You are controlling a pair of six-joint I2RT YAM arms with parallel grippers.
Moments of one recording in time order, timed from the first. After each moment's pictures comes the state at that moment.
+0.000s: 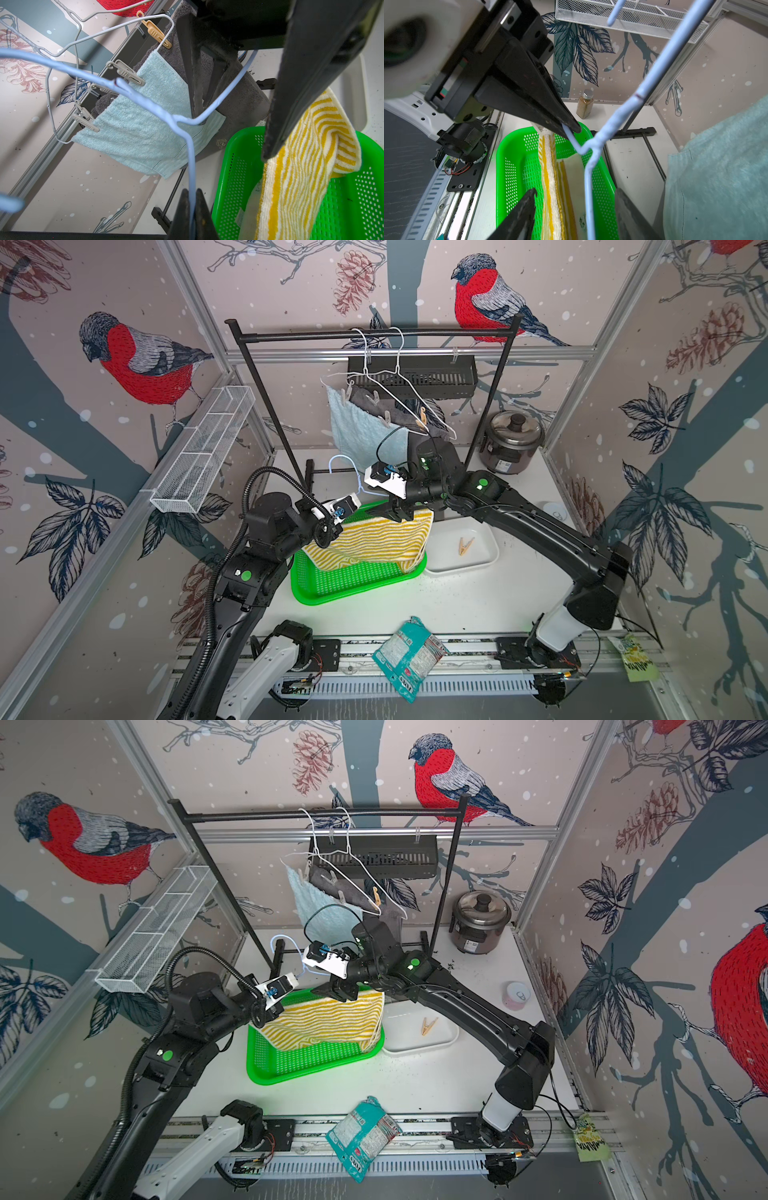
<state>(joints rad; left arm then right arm) -0.31 0.76 1.02 -0.55 0.33 0.84 0.91 1.66 1.73 -0.54 -0.53 -0.42</state>
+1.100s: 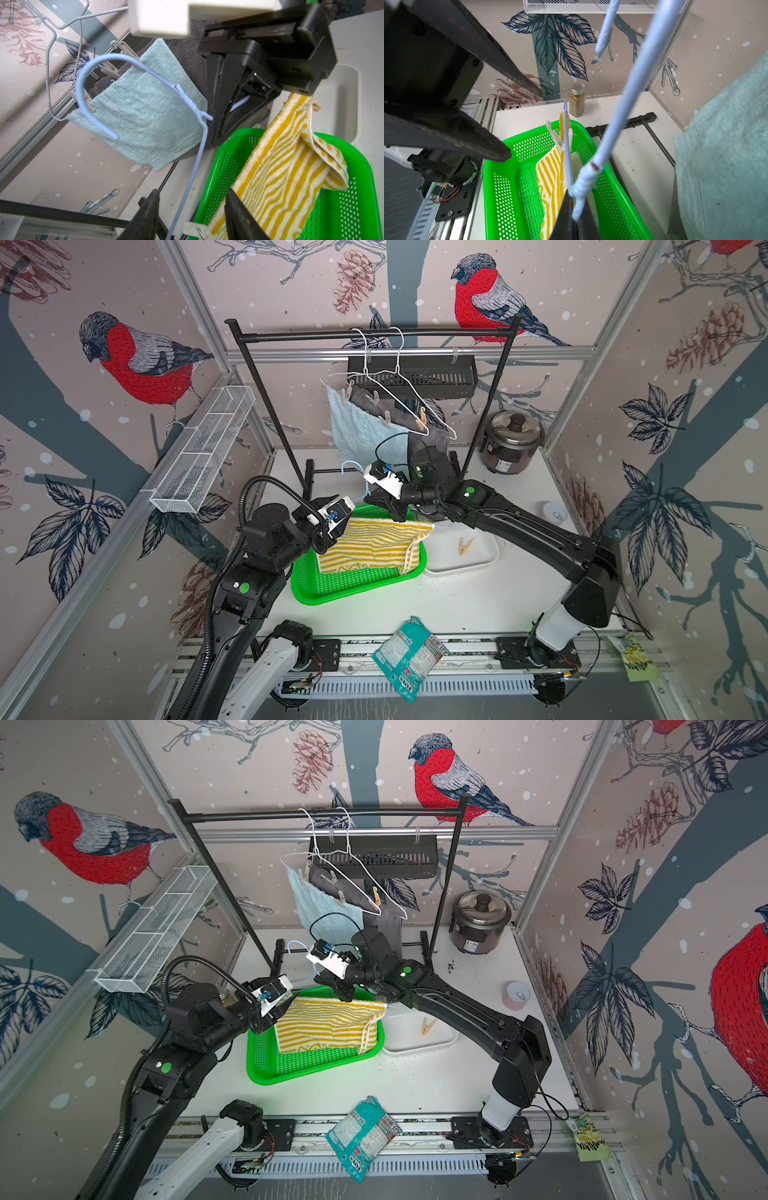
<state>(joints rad) -0.31 0.67 0.95 -0.53 0.30 0.68 0.89 1.66 1.56 -0.32 -0.48 -0.26</state>
